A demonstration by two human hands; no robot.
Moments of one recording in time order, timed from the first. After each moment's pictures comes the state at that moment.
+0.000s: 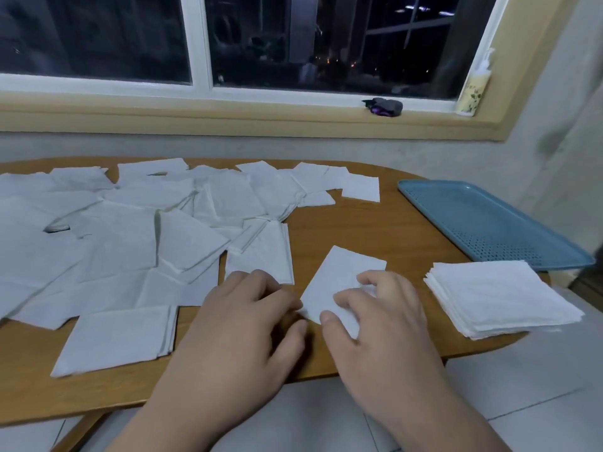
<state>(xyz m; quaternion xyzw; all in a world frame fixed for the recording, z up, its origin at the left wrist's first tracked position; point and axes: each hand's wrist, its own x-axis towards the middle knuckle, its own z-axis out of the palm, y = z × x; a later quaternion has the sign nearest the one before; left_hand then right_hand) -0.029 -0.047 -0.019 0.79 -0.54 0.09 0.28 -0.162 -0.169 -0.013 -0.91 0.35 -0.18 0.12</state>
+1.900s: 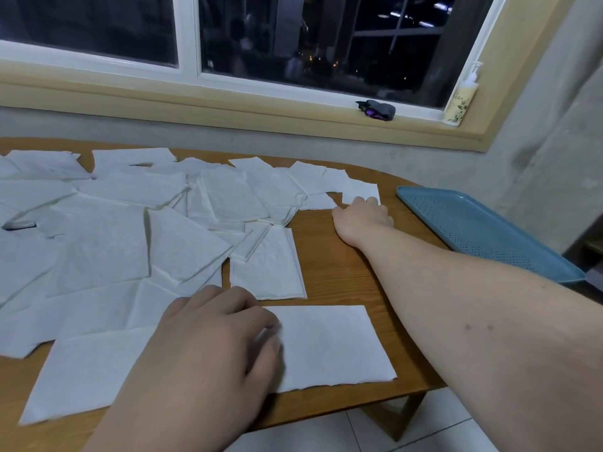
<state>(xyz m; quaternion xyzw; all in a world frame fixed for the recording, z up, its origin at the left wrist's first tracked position) 0.014 -0.031 -0.029 0.78 -0.54 0.15 0.28 0.003 -0.346 -0.004 -0.84 0.53 -0.09 0.07</state>
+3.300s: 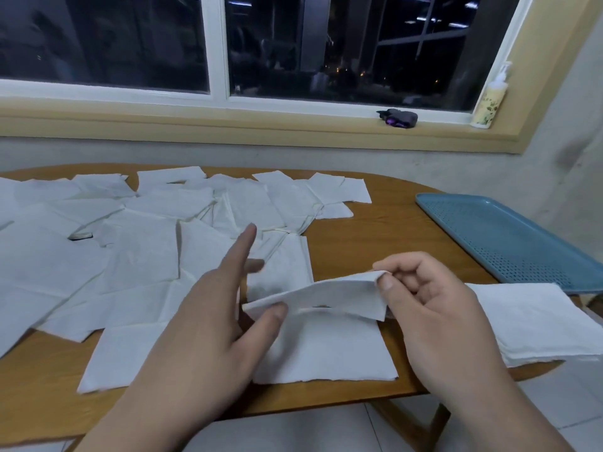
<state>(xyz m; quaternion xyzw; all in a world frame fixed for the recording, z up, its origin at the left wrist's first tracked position) -0.003 -0.021 0.004 0.79 -0.42 0.02 0.45 -0.153 -0.184 0.025 -0.77 0.29 -0.35 0.45</state>
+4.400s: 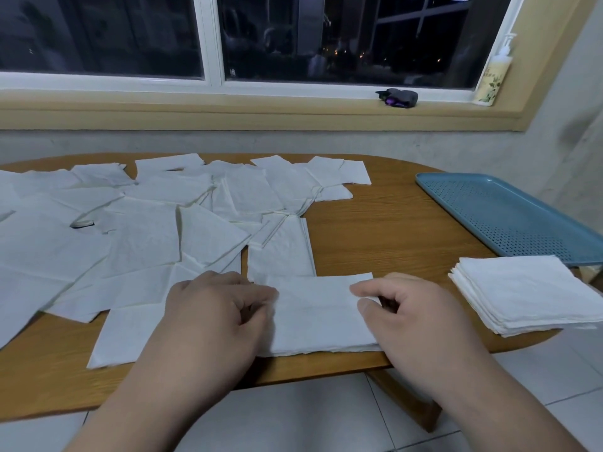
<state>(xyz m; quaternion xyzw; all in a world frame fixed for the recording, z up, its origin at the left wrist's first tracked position) -0.002 -0.018 -0.008 0.84 -0.44 0.02 0.33 -0.159 -0.184 -0.005 -0.87 0.32 -0.23 0.29</state>
